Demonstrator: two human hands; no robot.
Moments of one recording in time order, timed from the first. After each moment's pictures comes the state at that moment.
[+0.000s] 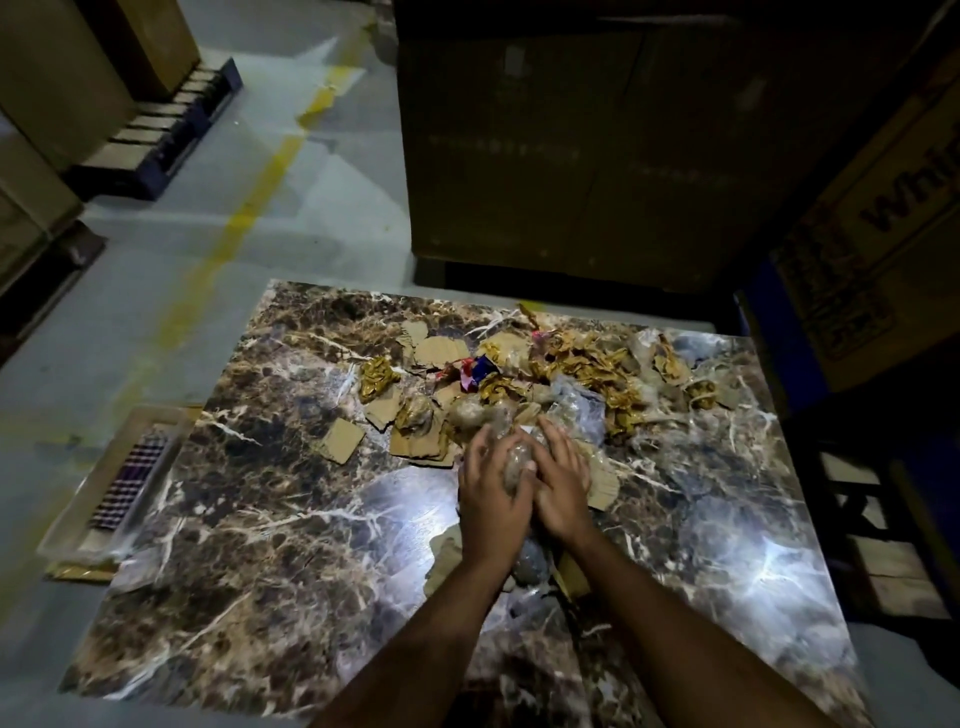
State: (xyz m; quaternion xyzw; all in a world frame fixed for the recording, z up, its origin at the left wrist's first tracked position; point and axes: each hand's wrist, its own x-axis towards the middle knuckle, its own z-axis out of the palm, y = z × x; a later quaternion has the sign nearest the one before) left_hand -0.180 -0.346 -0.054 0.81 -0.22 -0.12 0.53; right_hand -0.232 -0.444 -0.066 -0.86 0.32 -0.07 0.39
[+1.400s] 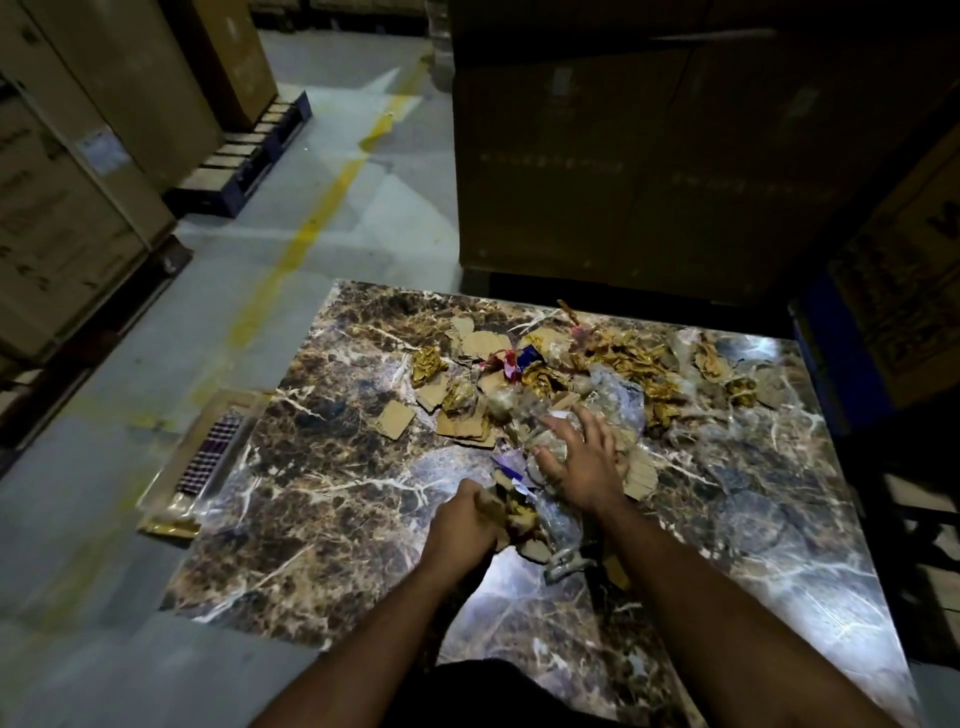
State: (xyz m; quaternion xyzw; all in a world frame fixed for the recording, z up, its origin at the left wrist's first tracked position) left_hand -0.165 -0.237 -0.048 0.88 -0.20 -0.29 0.32; right_hand -0.226 -0.441 -0.062 -0.89 0.34 0.01 0.29
